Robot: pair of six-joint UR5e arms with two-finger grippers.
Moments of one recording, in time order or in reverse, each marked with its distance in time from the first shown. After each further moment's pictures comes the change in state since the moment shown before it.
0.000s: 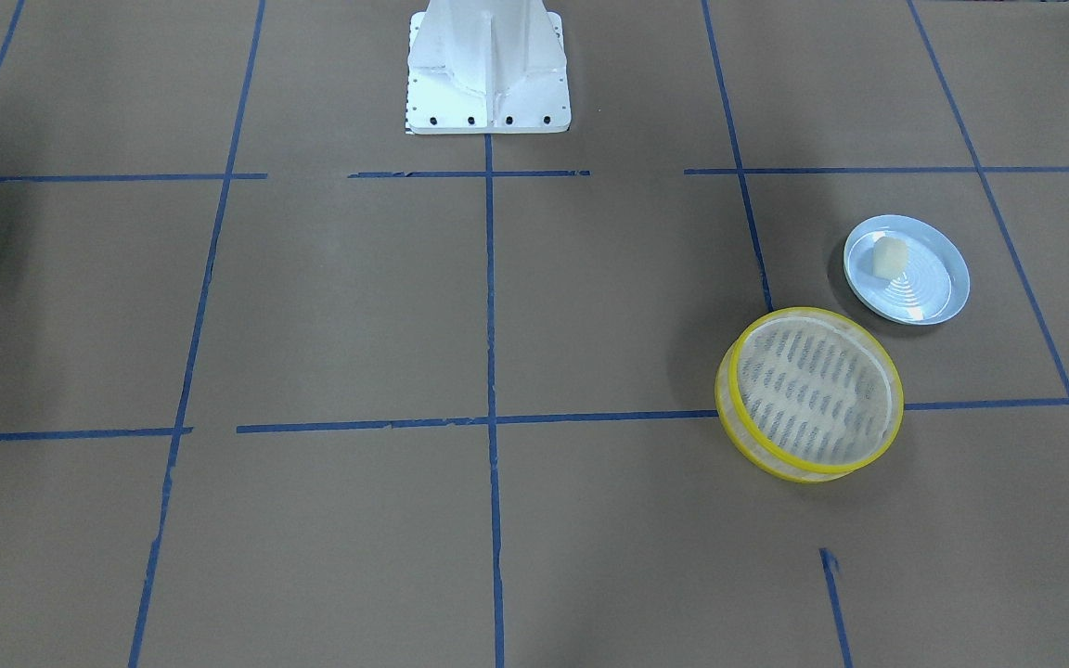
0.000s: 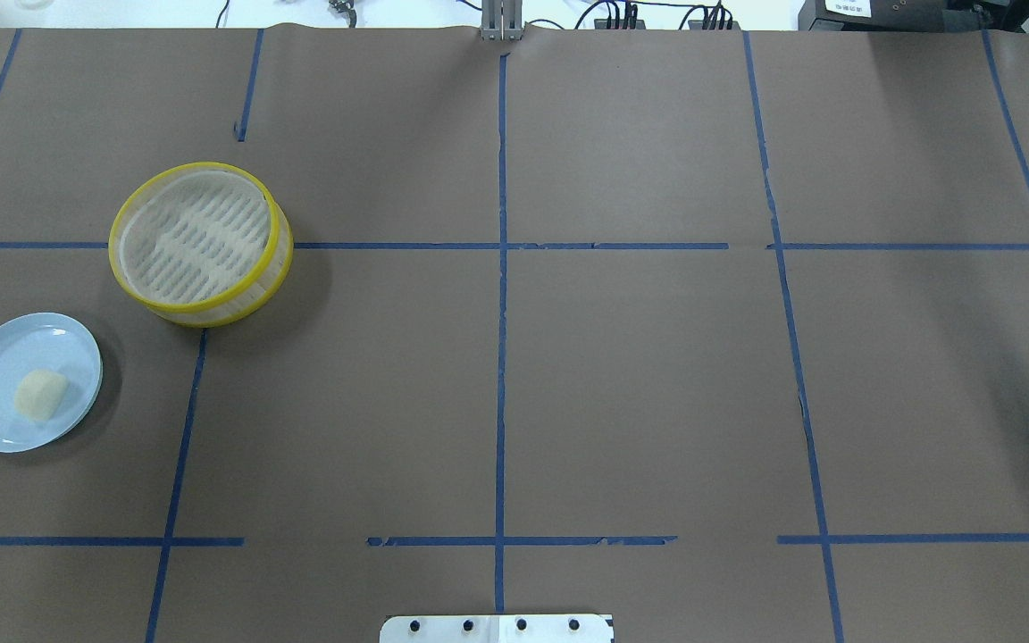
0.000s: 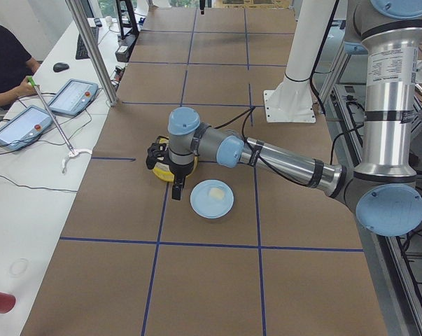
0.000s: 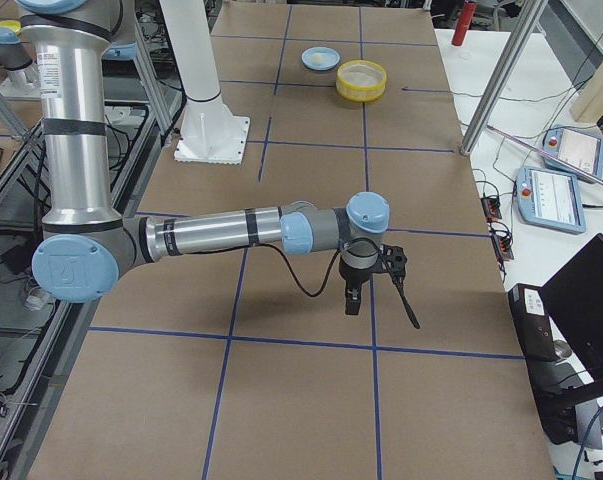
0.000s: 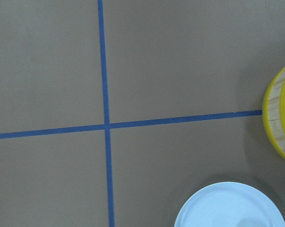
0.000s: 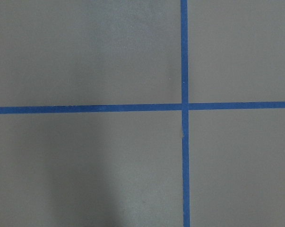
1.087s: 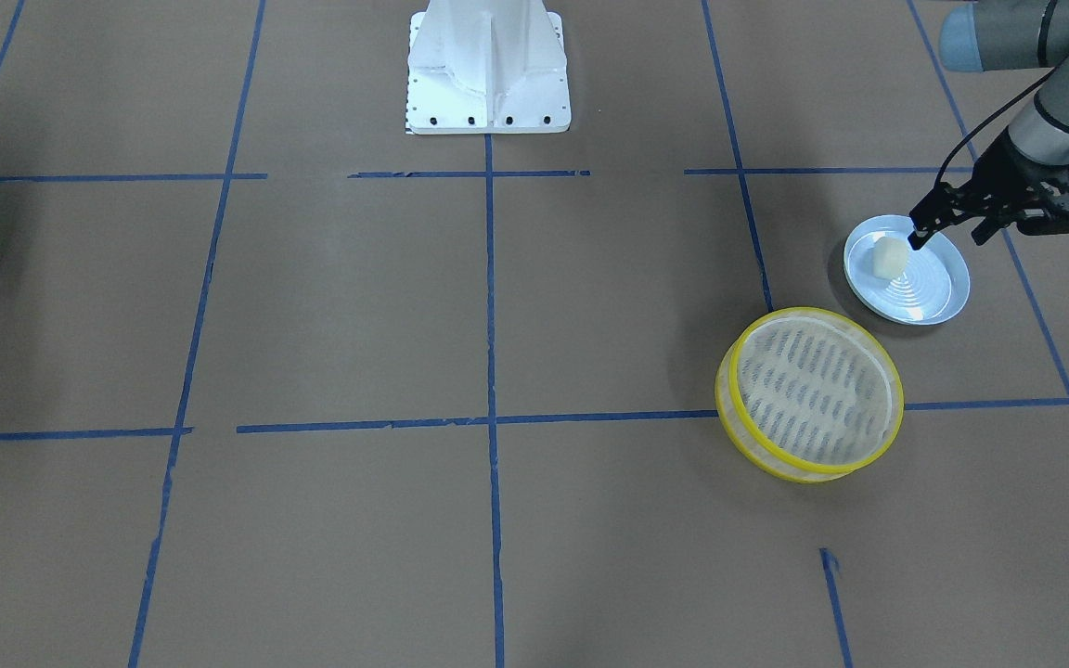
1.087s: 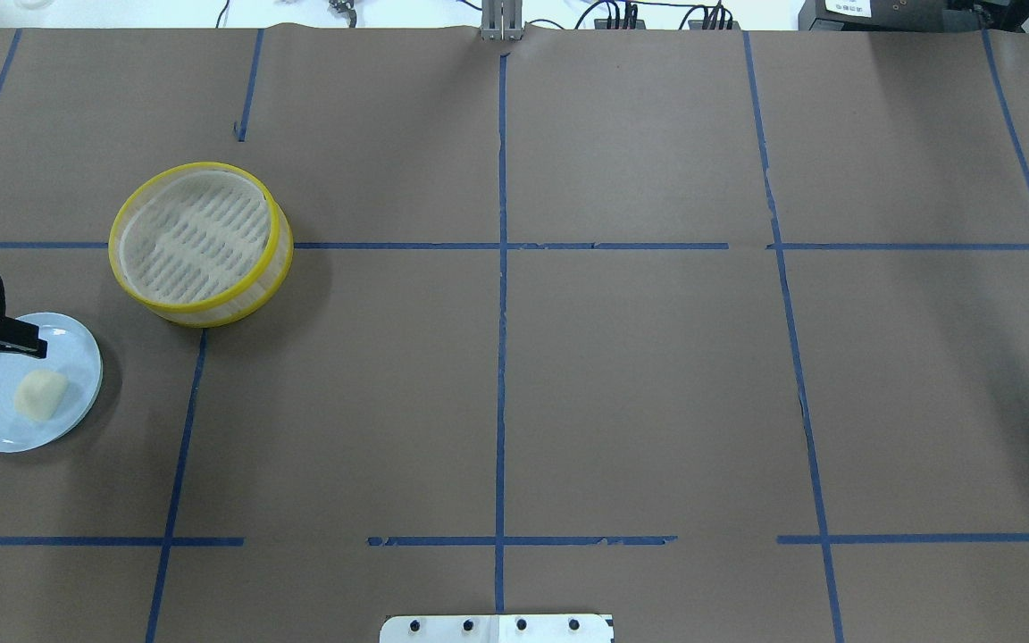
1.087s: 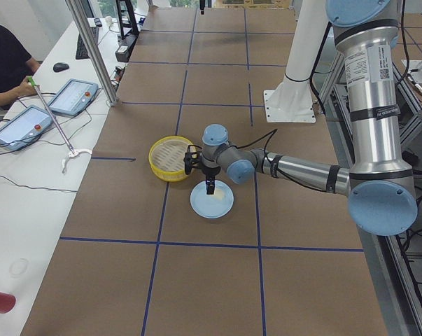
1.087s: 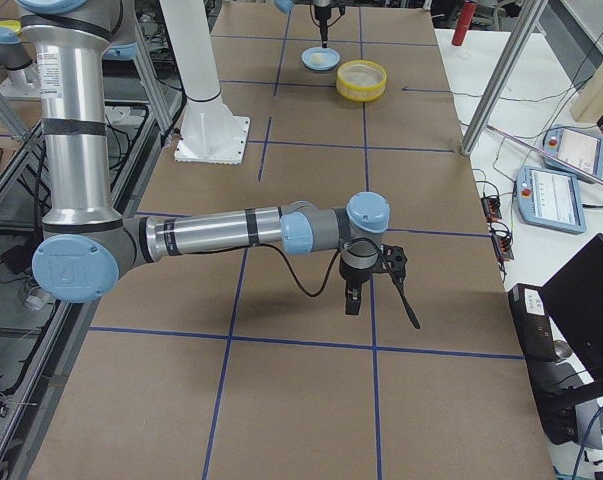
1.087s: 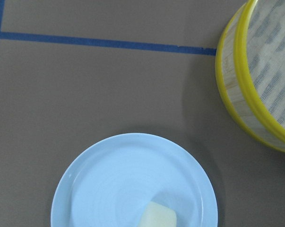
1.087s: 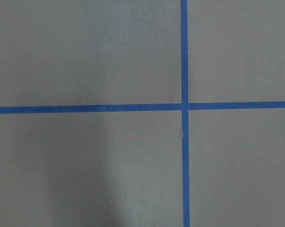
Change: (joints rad) left arm 0.444 0.148 0.065 -0.514 0.143 -0.635; right arm 0.000 0.000 0.000 0.000 0.000 0.000
